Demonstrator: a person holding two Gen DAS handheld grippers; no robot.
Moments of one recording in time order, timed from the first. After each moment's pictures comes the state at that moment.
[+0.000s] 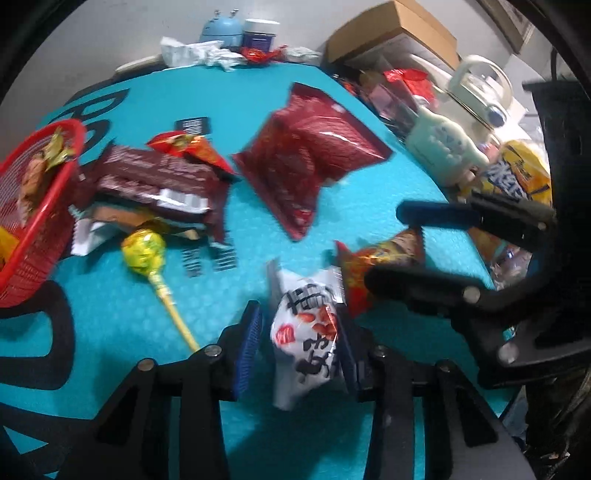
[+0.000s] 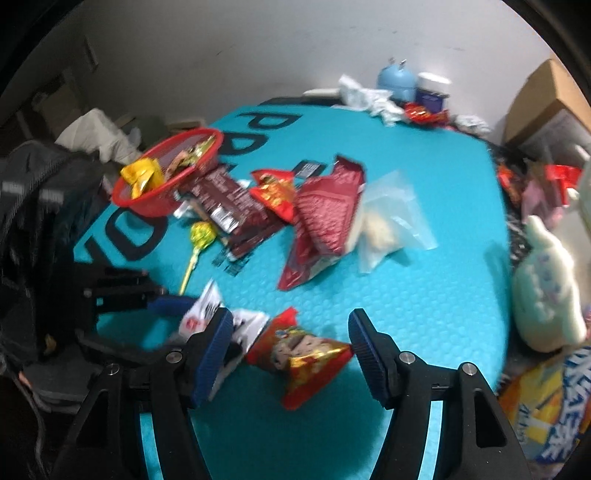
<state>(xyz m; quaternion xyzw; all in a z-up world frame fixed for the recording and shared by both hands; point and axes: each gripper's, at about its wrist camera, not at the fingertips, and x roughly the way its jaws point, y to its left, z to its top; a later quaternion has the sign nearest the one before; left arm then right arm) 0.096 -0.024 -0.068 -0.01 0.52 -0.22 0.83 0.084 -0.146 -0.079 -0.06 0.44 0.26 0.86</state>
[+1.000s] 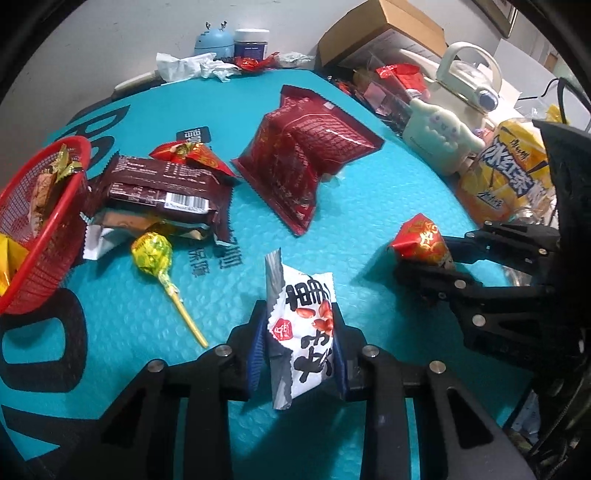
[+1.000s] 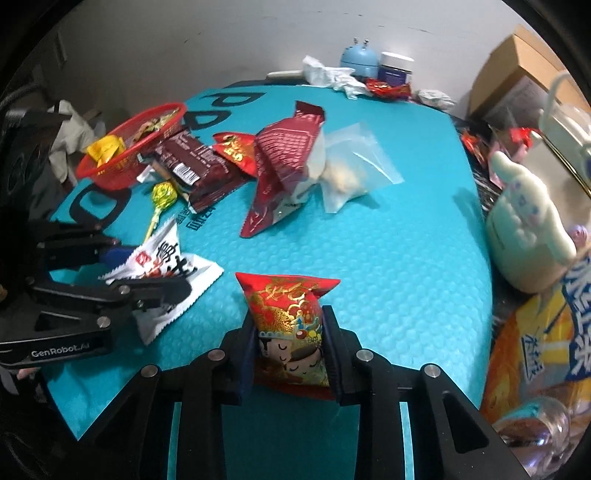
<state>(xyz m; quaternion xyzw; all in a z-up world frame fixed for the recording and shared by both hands) 0.084 -0.033 -0.067 0.04 0.50 -0.22 0.84 0.057 -0.165 -0.103 -0.05 0.44 0.18 0.88</state>
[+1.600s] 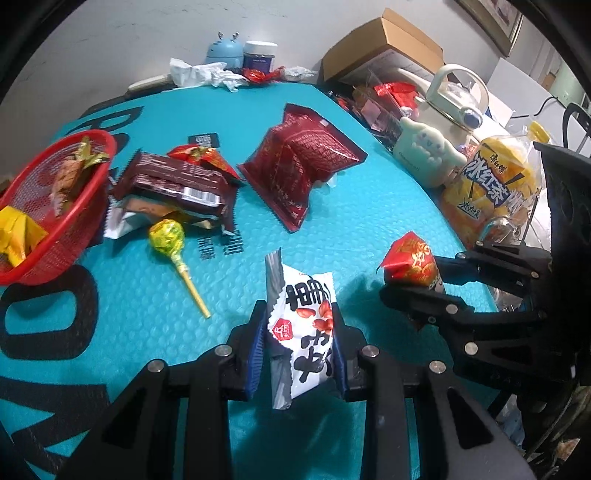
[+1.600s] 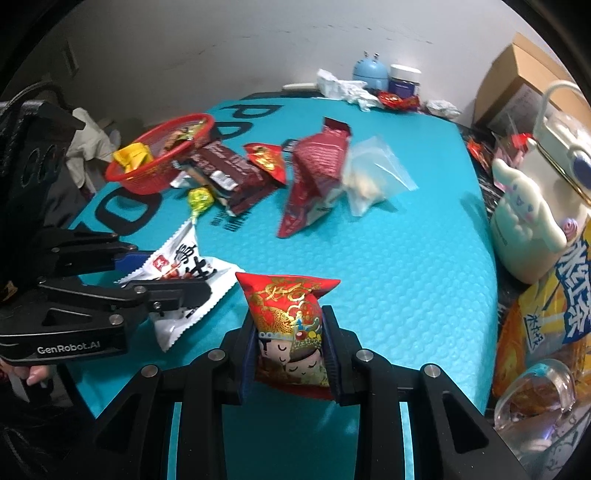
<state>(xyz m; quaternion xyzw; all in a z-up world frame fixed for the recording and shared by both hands) 0.060 -0.018 -0.049 0.00 0.48 -0.22 0.85 0.031 -0.148 -0.088 -0.05 0.42 0.21 0.88</state>
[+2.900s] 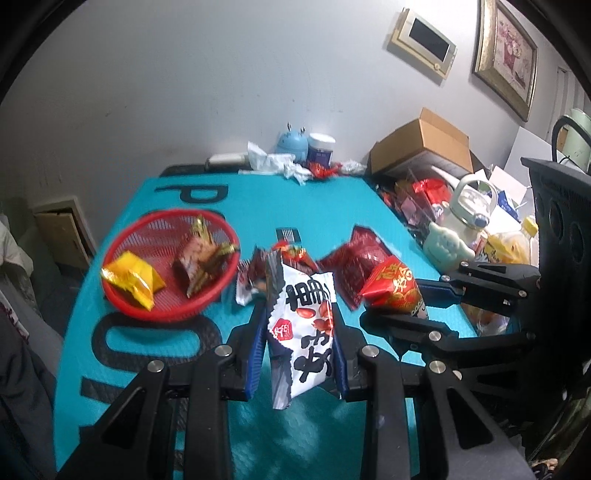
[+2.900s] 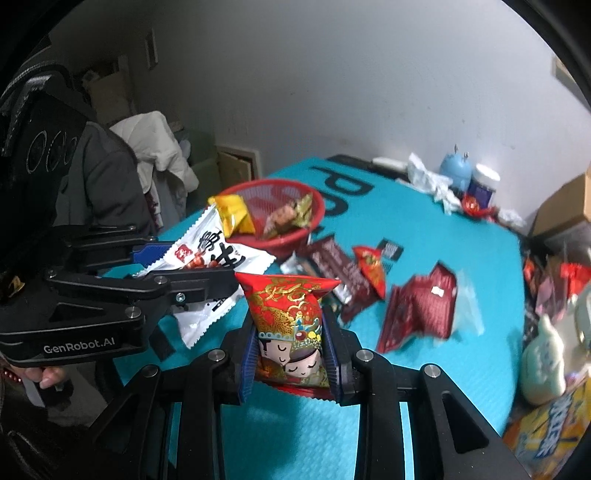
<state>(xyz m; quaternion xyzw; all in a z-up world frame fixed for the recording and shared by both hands) 0.035 0.058 0.042 -0.03 0.36 -0.13 0.92 0.026 -0.066 -0.006 -0.10 0.32 0.31 0.89</state>
